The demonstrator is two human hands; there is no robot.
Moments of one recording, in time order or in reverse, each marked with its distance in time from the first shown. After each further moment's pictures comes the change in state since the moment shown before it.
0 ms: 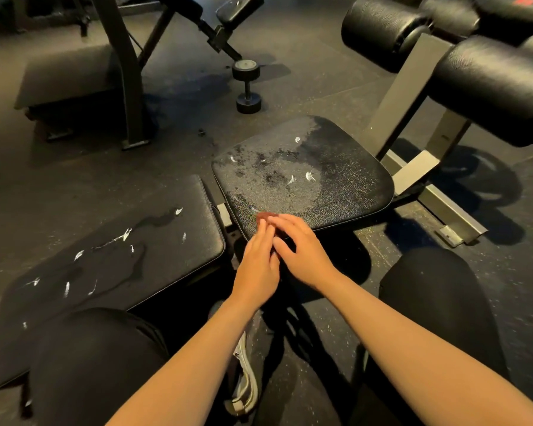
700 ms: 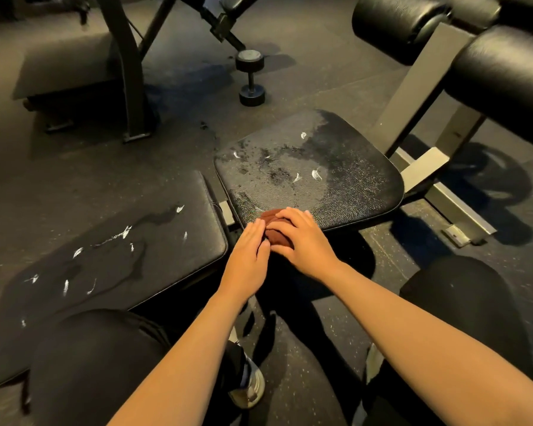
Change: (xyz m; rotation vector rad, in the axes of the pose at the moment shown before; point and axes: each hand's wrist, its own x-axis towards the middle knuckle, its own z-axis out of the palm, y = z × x) left_hand 0.016 -0.021 -0.018 -0.046 -0.014 -0.089; right_hand 0.029 0.029 0.004 -0.381 -0.089 -0.163
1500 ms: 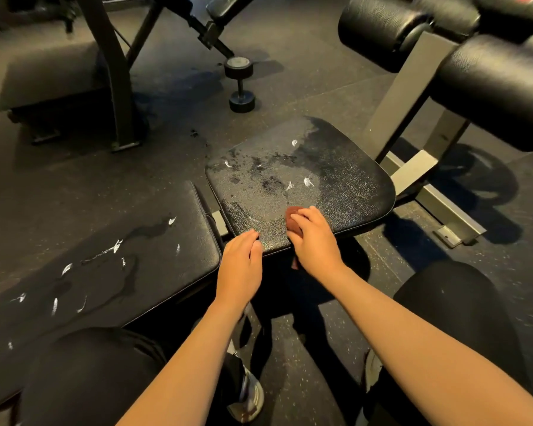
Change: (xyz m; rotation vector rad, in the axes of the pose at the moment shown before) left_hand 0.011 0.005 0.001 0.086 0.137 -0.017; right_hand 0.004 0.002 -0.018 0.057 0.140 0.372
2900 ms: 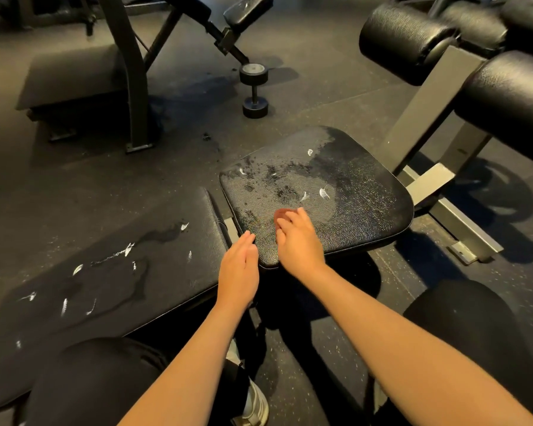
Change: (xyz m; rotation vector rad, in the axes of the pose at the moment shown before) left_hand 0.015 -0.015 -0.013 -0.134 0.017 -0.163; right_hand 0.028 -0.051 0.027 -0.093 -0.116 0.014
